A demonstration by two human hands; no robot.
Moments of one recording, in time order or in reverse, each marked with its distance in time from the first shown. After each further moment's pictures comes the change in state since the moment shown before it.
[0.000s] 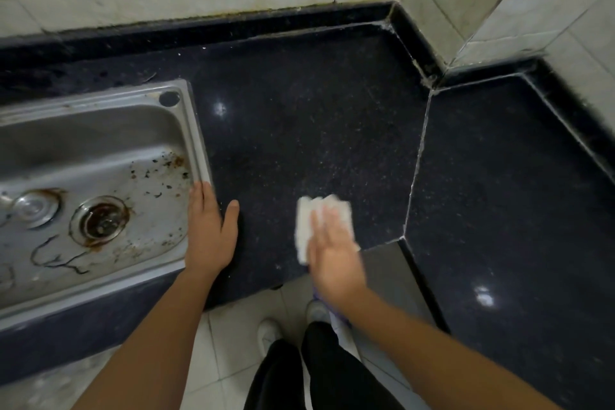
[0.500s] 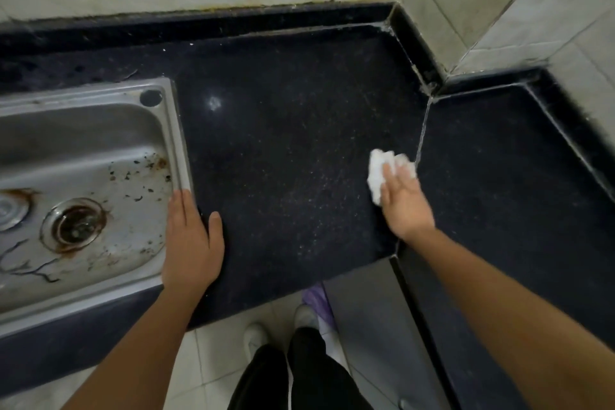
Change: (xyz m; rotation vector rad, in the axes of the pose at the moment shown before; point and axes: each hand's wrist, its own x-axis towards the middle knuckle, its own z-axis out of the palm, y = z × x) left_hand 0.004 -0.002 0.014 0.124 0.054 -0.020; right_hand 0.051 0.176 0.012 0.525 0.211 0.334
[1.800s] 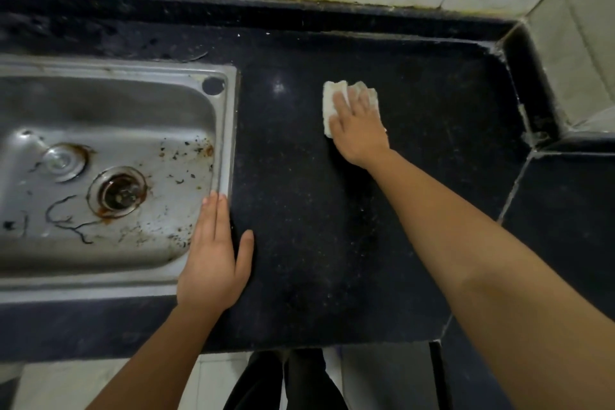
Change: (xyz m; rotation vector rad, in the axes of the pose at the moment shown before) left_hand 0.004 0.008 -0.001 0.108 -0.006 -0.072; right_hand 0.195 -0.167 0.016 -0.090 -0.092 -0.433
